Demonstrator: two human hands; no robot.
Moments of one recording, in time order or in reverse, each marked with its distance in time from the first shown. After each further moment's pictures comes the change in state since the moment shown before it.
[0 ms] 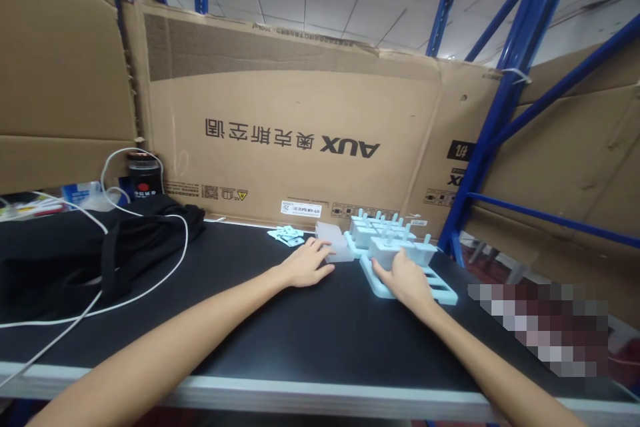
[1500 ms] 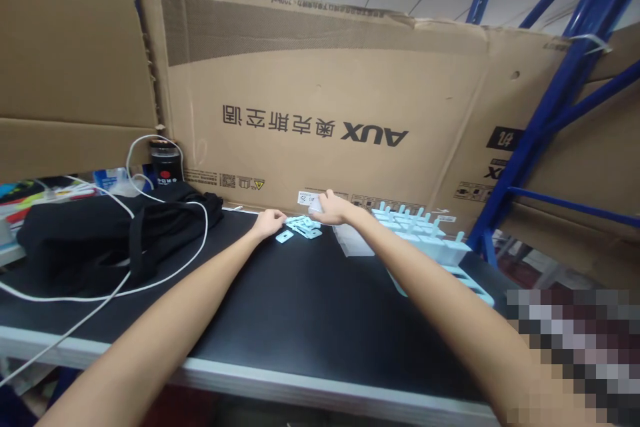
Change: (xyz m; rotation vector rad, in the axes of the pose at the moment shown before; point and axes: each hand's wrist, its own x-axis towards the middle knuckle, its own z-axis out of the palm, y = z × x) left_hand -0.044 -0.150 -0.048 -0.175 0.232 -0.808; right_hand 0.106 -0.203 -0.008 -0.090 -0.252 -0.700
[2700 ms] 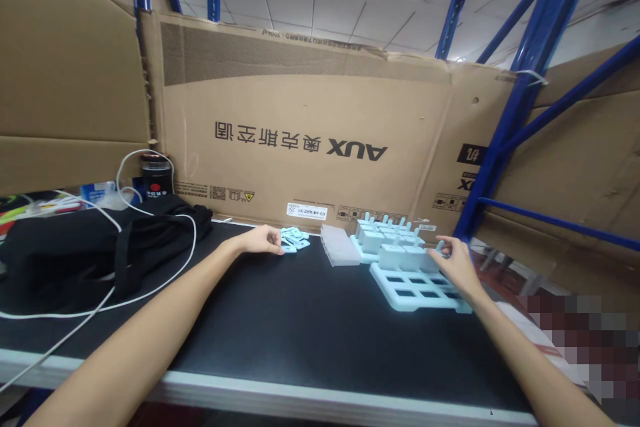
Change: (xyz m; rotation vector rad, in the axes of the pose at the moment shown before) left_hand -0.025 0.026 -0.027 -0.074 -0.511 0.329; right_hand -0.217 0.232 0.082 0.429 0.817 0.555
